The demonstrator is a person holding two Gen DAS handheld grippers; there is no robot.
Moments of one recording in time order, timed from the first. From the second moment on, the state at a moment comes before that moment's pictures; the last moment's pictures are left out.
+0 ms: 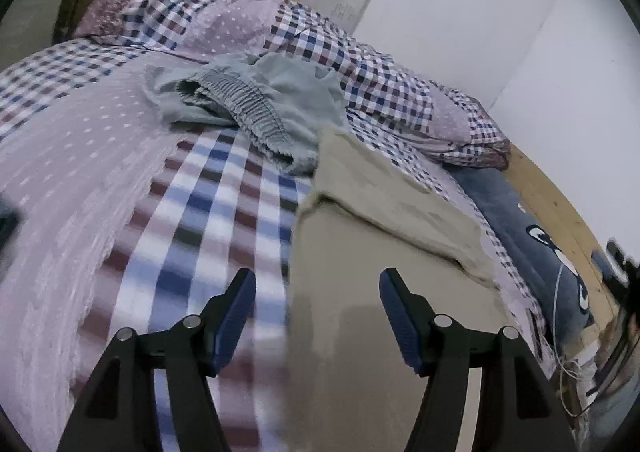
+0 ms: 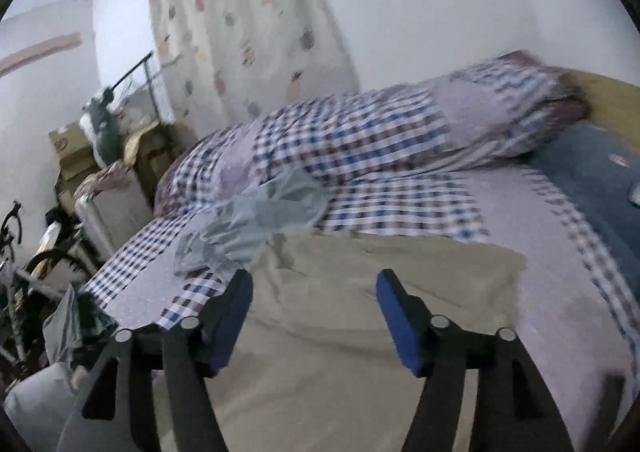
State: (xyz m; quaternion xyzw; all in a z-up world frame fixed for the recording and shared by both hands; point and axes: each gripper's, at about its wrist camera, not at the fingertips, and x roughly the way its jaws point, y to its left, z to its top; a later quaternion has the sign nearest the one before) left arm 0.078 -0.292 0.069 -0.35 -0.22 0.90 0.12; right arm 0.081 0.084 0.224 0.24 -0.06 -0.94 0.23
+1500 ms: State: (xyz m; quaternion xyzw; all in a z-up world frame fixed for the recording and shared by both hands) left arm 0.265 -0.282 -0.031 -0.44 -0.42 0.79 0.04; right arm 0.287 -0.020 0.075 0.29 0.04 -0.88 0.38
